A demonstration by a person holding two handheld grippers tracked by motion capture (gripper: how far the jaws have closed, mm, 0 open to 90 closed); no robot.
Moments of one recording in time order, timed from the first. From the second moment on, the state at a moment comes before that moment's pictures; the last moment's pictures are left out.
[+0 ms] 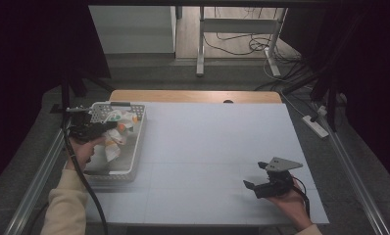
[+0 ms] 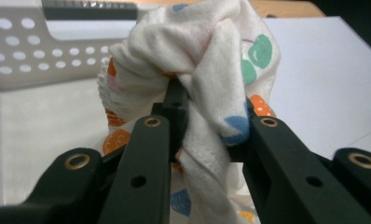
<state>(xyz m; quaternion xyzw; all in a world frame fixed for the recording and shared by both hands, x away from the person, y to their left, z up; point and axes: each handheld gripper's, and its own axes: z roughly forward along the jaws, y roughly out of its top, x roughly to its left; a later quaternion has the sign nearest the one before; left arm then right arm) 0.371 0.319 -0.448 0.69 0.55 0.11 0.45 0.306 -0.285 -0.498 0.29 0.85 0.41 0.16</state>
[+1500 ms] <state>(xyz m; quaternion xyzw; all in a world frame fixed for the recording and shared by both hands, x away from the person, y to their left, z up) 0.345 0.306 -0.402 0.68 0.49 0.13 0.53 0.305 -0.285 -0.498 0.29 0.85 0.41 0.16</state>
